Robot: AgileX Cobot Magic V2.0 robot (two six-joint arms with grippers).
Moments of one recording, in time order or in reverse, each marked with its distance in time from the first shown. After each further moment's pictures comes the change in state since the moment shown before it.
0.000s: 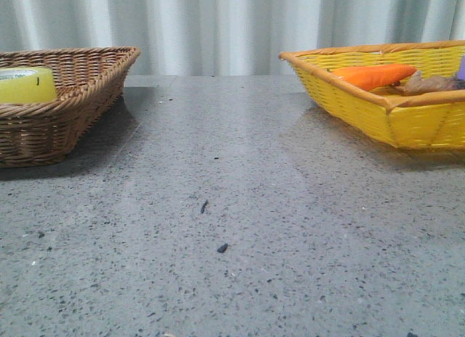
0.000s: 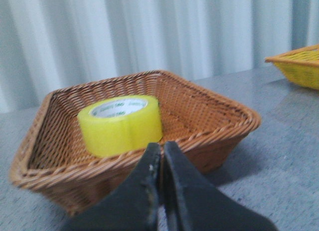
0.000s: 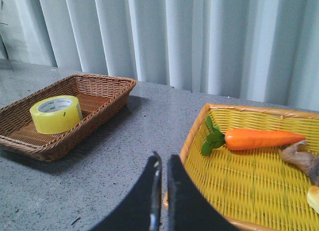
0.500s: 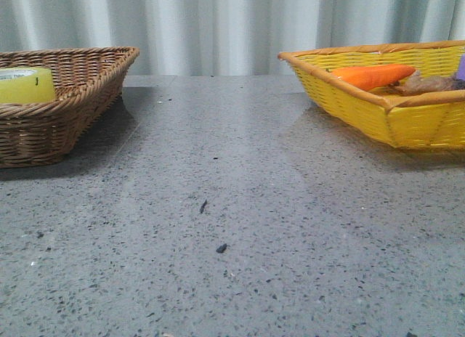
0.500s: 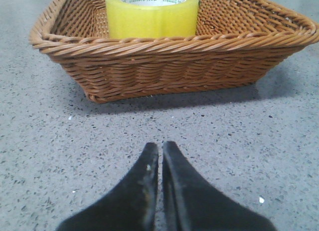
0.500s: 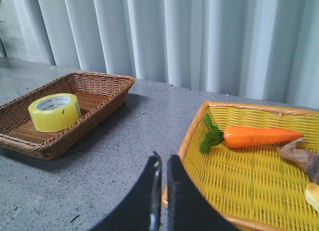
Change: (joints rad) left arm 0.126 -0.027 0.000 0.026 0.315 -0.171; right arm 0.000 0.000 0.000 0.000 0.006 0.000
